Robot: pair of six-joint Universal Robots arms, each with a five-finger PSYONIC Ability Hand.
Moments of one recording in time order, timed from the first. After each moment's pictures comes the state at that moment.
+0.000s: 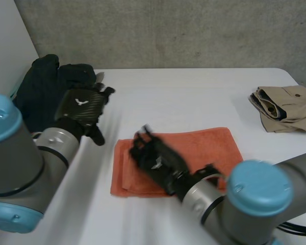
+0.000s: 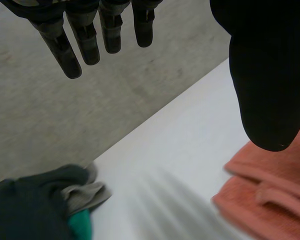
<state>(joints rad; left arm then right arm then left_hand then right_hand) 4.20 -1.78 -1.68 3.36 -1.61 3.44 2.25 -1.16 1.80 -0.48 1.29 2.29 0.19 0.20 0.21 0.20 0.05 0.22 0.21 0.21 0.21 0.04</state>
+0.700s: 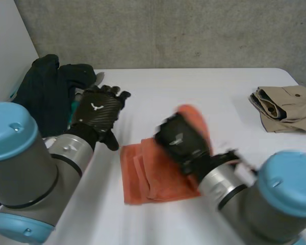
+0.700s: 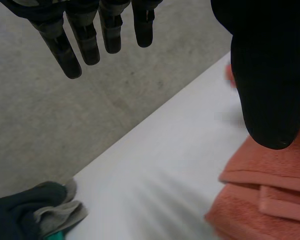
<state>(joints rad) 4.14 -1.78 -1.69 3.38 -1.63 3.44 2.24 -1.26 1.85 -0.55 1.30 2.36 0.19 0.20 0.21 0.20 0.05 1.10 1.18 1.19 1.20 0.99</state>
